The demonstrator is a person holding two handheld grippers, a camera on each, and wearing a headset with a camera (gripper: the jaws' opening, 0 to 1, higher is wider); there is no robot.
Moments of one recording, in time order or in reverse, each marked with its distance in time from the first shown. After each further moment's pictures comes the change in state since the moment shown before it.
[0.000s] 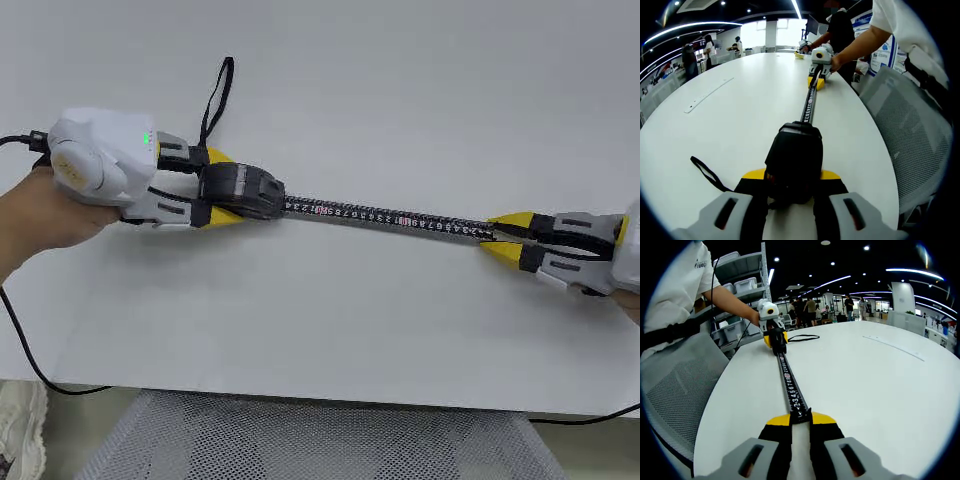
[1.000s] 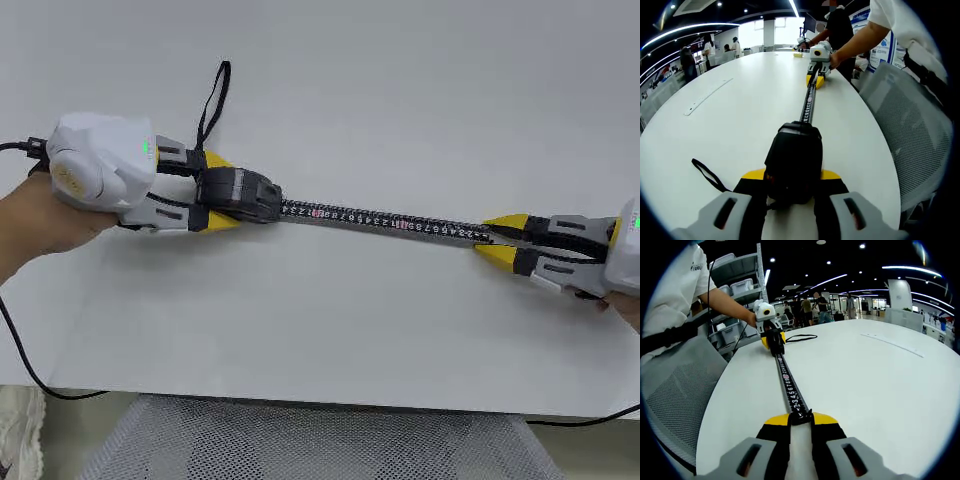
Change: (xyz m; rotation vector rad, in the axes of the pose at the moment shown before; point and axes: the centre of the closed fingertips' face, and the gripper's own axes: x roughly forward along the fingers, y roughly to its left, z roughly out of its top) left arm 0.000 -0.001 0.001 0.030 0.016 0.009; right arm -0.002 0.002 0.000 0.033 0.002 -0.015
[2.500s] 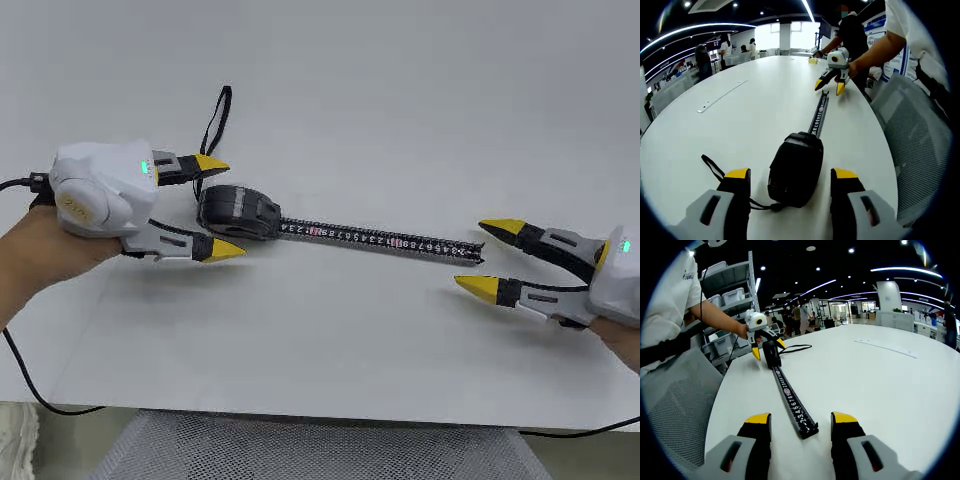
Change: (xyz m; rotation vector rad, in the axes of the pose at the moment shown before) left arm -0.009 0.005 0.011 -0.085 -0.041 0.115; right arm 0.001 0.007 0.021 0.061 -0.071 -0.078
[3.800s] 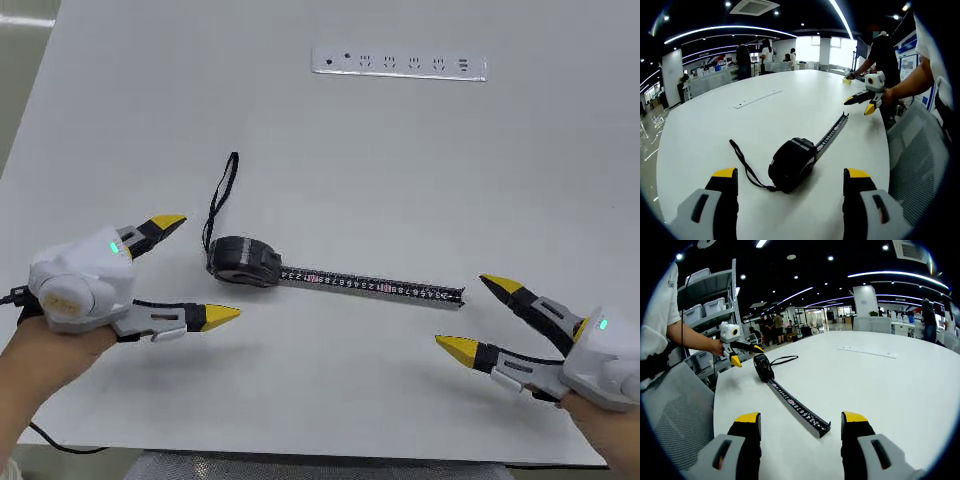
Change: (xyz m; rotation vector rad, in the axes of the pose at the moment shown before) left arm -0.055 -0.010 0.012 -0.228 -0.123 0.292; right arm -0.024 0.018 0.017 0.077 -0.069 -0.210
